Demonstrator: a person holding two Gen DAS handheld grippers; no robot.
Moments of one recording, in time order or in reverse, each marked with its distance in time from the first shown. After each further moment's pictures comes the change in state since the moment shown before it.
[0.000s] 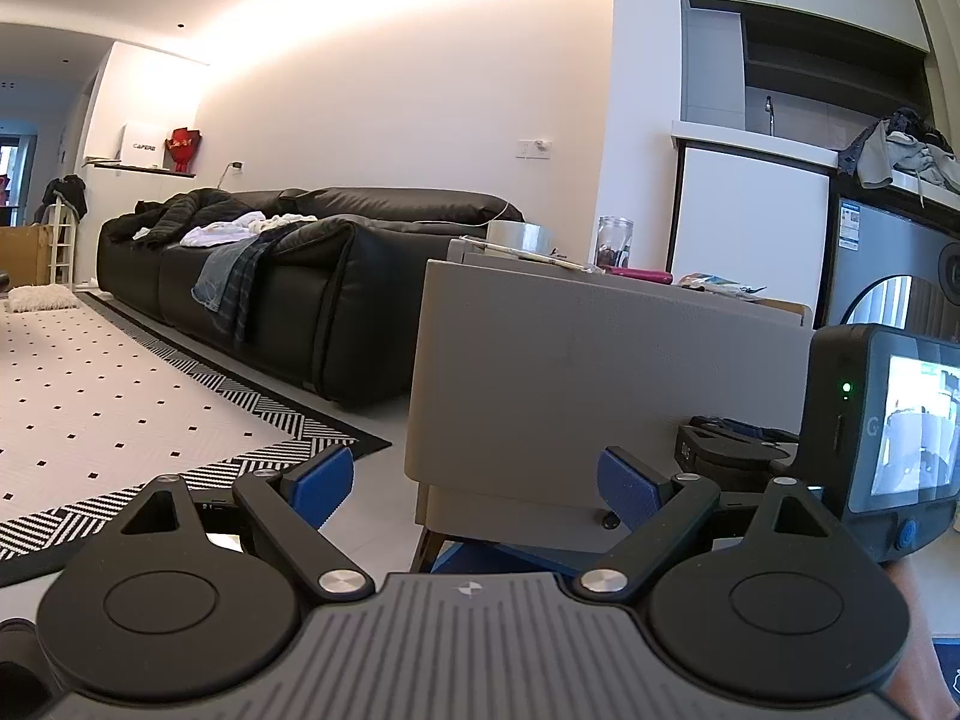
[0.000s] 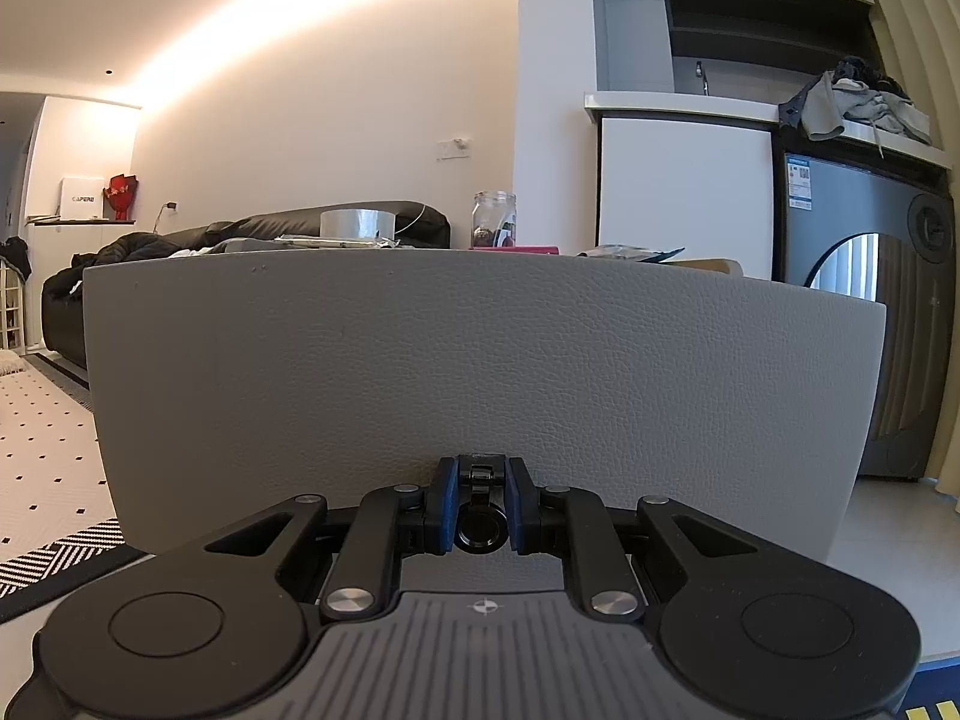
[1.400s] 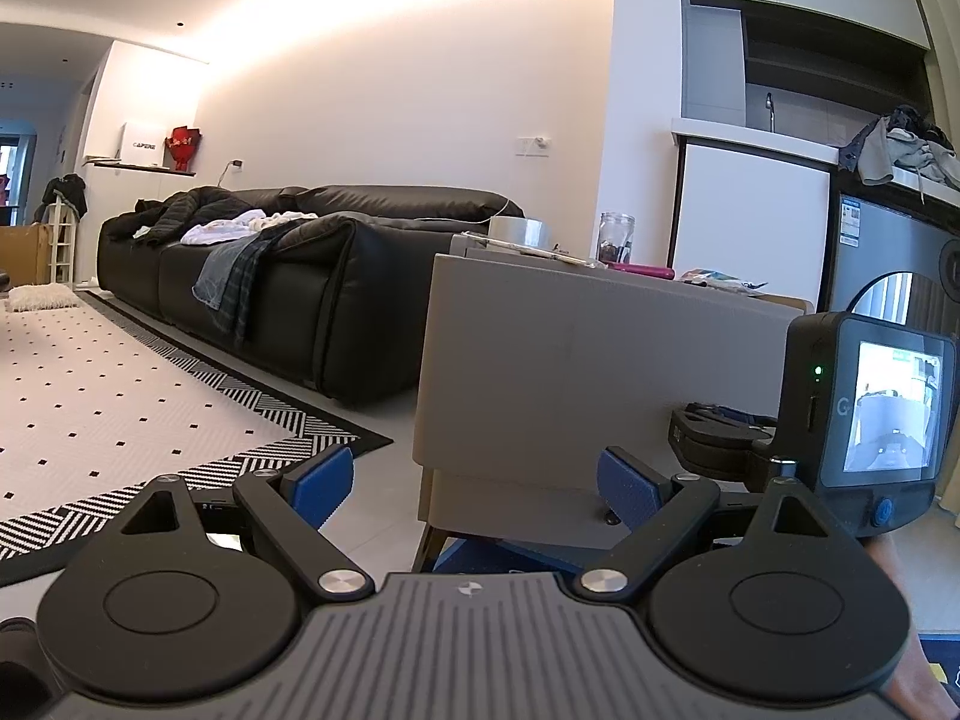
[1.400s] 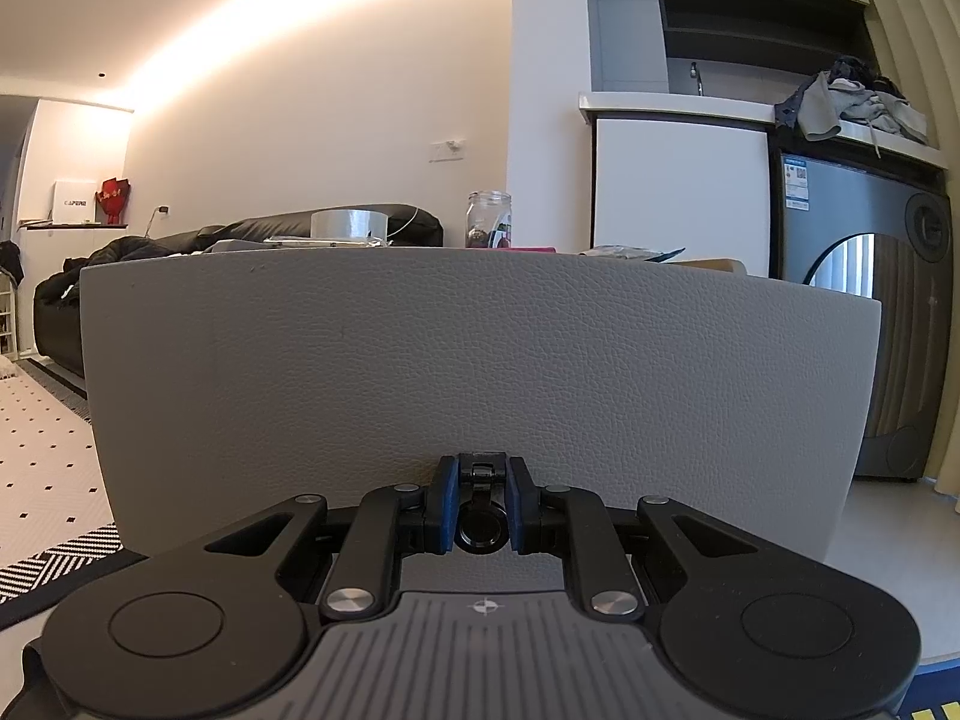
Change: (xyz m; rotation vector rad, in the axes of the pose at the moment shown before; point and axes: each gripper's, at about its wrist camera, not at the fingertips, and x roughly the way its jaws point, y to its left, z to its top) left arm -0.002 0.002 -0.003 0.002 0.007 0.003; right arm 0.014 0.002 0.000 0.011 -0.009 -0.016
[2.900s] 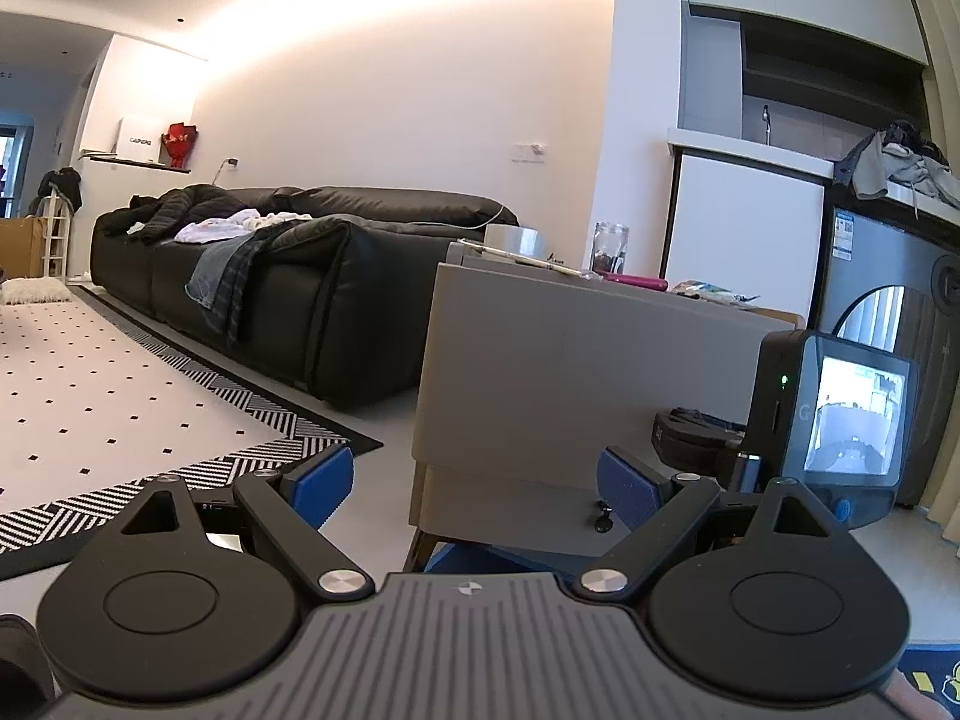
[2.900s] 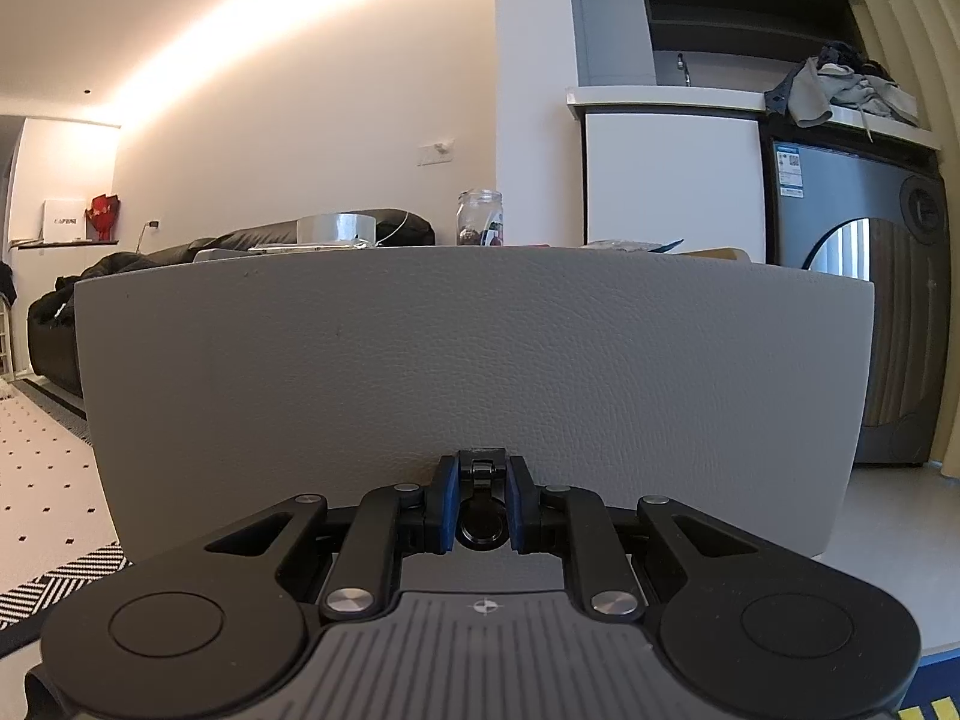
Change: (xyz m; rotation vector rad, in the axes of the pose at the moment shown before) left arm -0.001 0.010 0.005 -0.022 -0.010 -0.026; right arm 0.016 -0.004 0.002 0.042 -0.006 -0.003
